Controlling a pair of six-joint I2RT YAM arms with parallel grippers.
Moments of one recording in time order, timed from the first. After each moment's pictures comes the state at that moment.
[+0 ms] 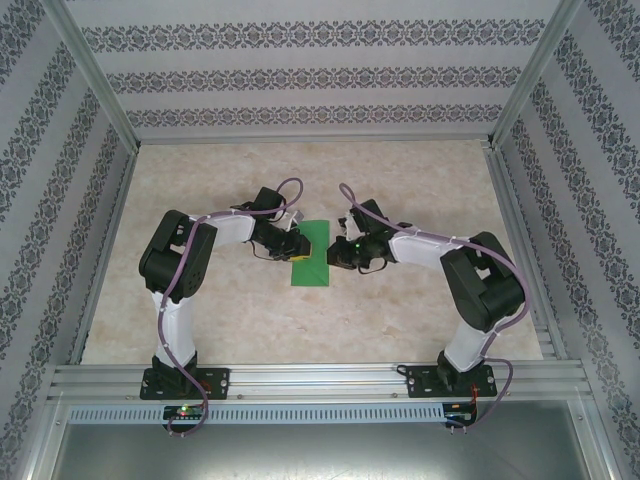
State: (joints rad) left arm -0.38 2.02 1.20 -0.37 0.70 -0.45; right arm 0.55 1.74 0.93 -0.20 -0.55 0.67
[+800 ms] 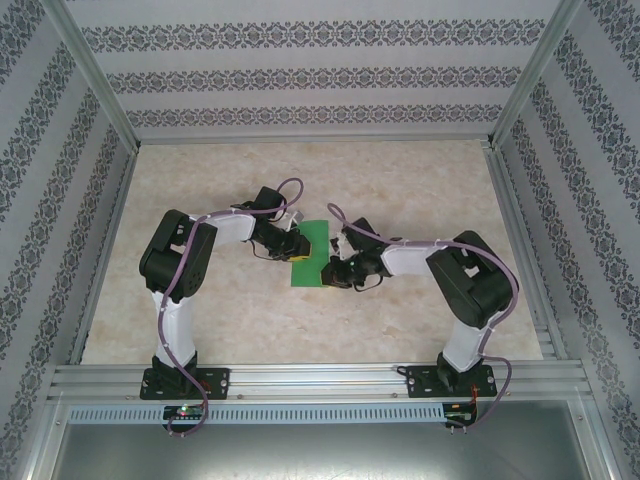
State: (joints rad) left arm -0.38 2.02 1.21 -0.40 0.69 -0.45; right arm 0.59 1.77 0.82 -0.13 -0.59 0.66
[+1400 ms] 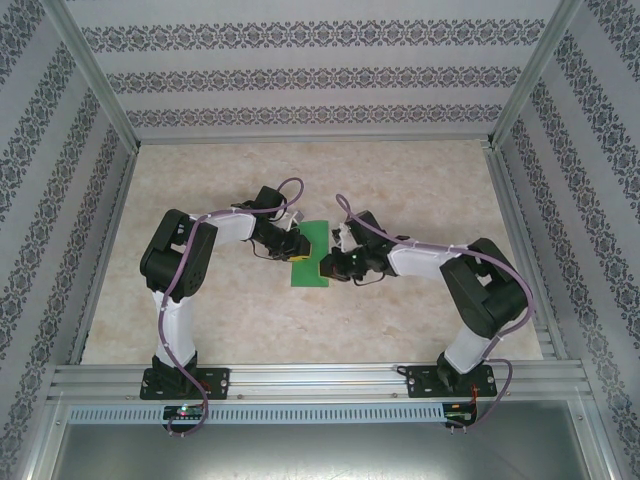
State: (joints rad) left arm -0.38 2.02 1.22 -0.41 0.70 -0.45; right arm 0.58 1.72 0.85 -0.08 -0.63 0.74
